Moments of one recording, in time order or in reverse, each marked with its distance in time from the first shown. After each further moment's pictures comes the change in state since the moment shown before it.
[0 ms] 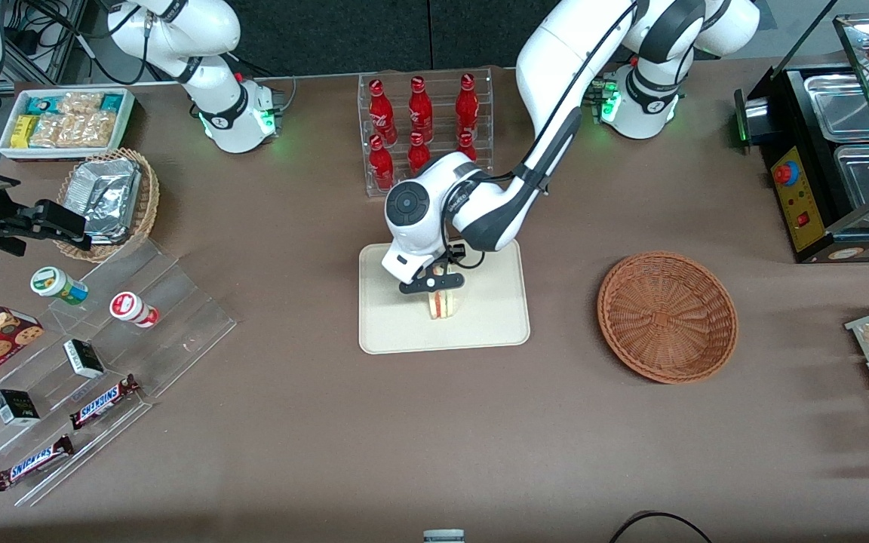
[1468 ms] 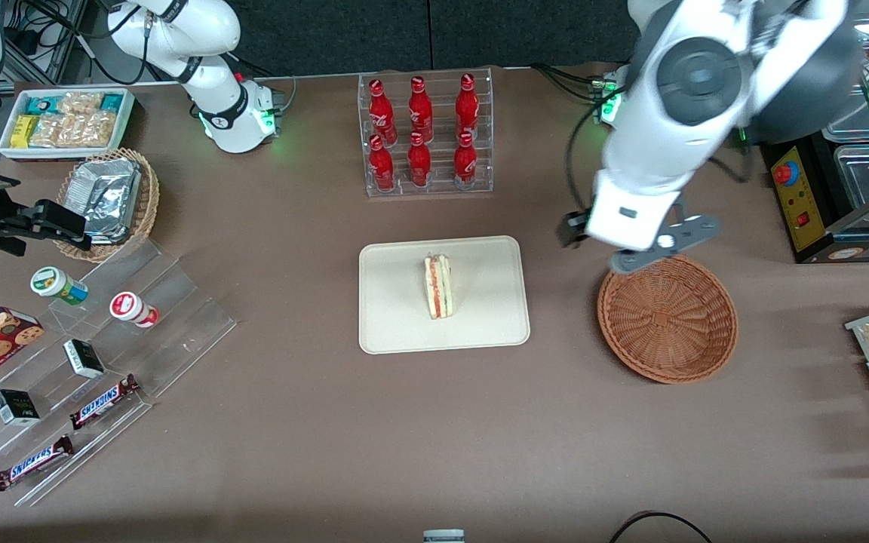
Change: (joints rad) arm 0.404 -0.528 0.034 0.068 -0.001 -0.610 0.174
